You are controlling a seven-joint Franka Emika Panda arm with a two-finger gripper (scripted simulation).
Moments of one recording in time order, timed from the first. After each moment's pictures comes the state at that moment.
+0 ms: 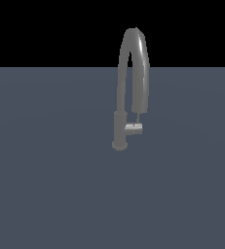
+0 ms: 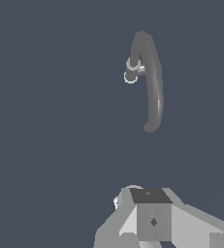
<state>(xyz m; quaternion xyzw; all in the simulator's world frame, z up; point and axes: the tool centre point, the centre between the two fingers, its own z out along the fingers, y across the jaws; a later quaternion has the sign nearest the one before) -0.222 0.010 0.494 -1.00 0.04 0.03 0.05</state>
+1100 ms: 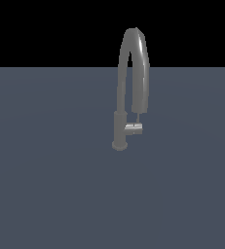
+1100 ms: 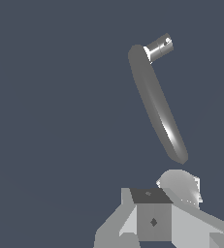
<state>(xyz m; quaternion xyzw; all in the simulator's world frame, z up) -0.102 -0.020 0.448 -0.95 0.18 0.18 0.18</state>
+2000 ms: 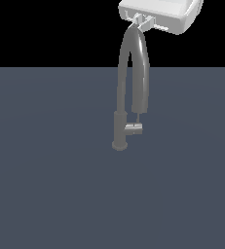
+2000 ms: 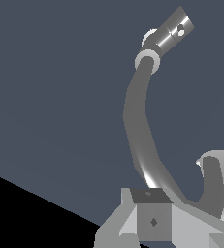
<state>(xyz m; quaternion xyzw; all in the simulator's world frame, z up) -0.019 -0.056 0.371 -0.86 0.29 0.31 0.29</state>
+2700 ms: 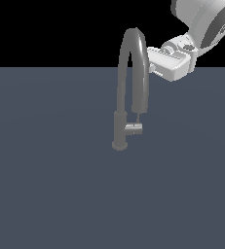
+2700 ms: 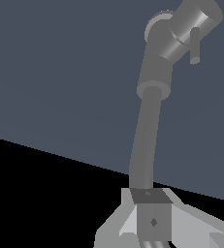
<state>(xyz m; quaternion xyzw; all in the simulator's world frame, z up) 0.027 -0.084 0.276 -0.73 0.38 0.41 0.39</state>
